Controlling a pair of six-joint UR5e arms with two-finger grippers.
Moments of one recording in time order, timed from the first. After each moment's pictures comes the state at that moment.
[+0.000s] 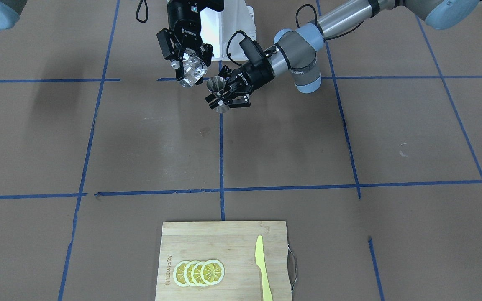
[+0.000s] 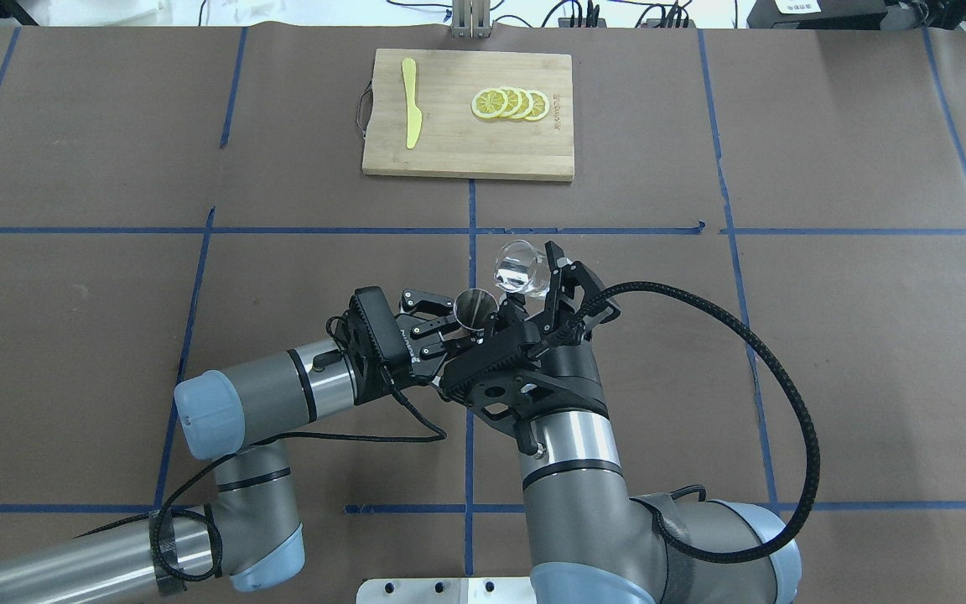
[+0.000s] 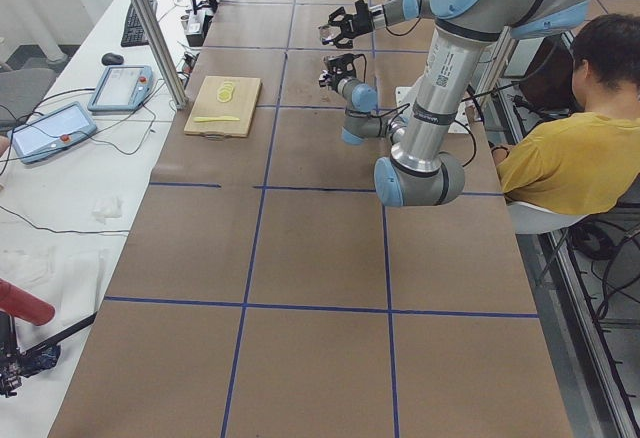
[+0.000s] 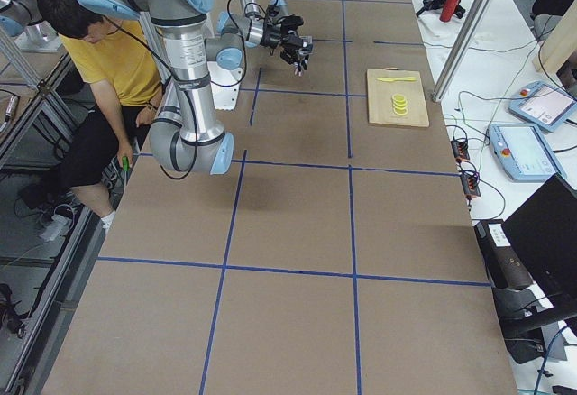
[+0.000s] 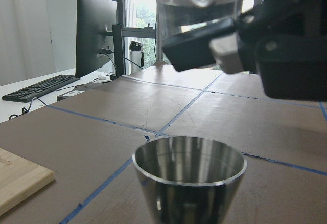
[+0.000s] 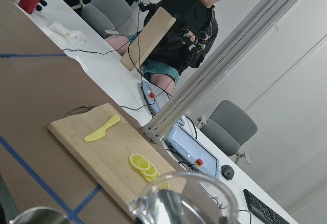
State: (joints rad) left arm -0.33 -2.13 -1.38 -3.17 -1.45 -0.28; right arm 0.08 -1.08 2.00 -1.42 0.39 0.51
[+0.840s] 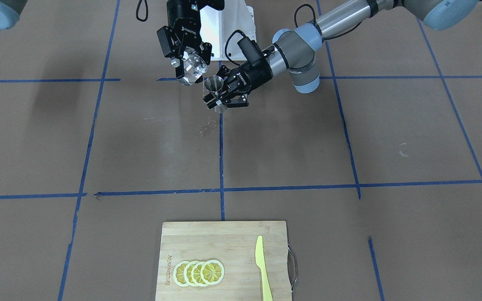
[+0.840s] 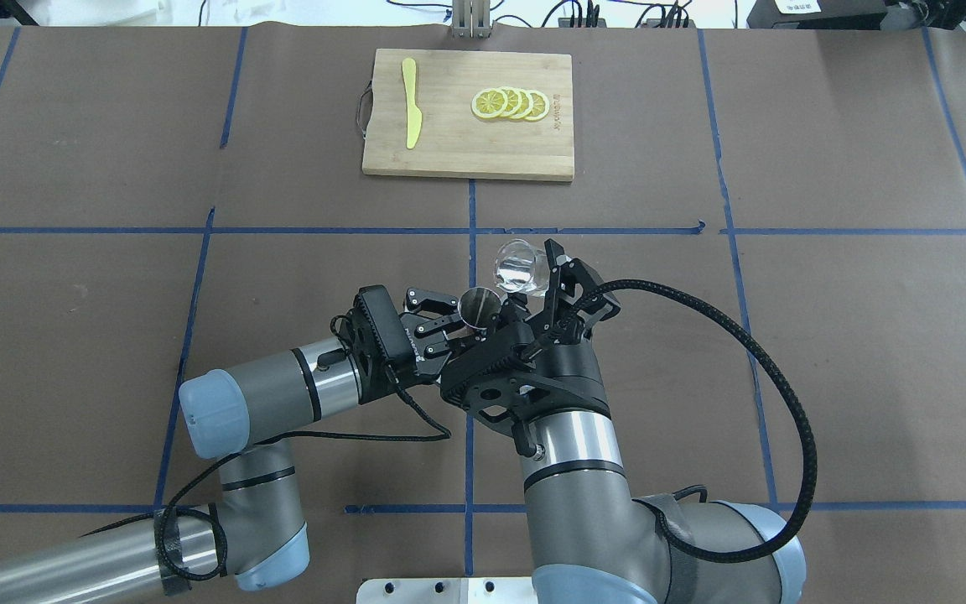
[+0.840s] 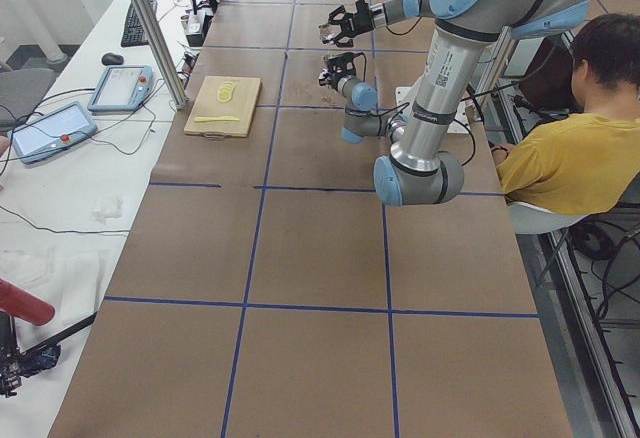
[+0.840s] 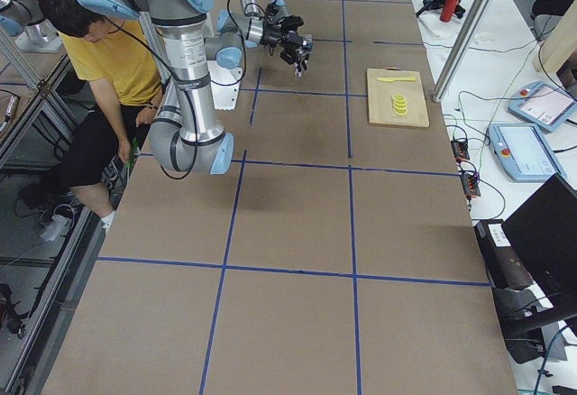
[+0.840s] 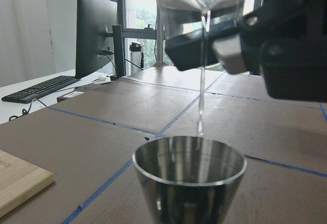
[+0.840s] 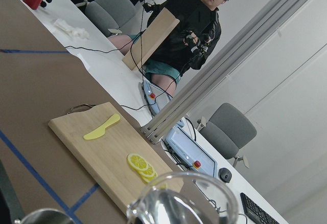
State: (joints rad) left arm -0.33 -2.15 -1.37 -3.17 -1.45 -0.28; right arm 0.08 -1.08 2.01 -1.42 0.38 0.47
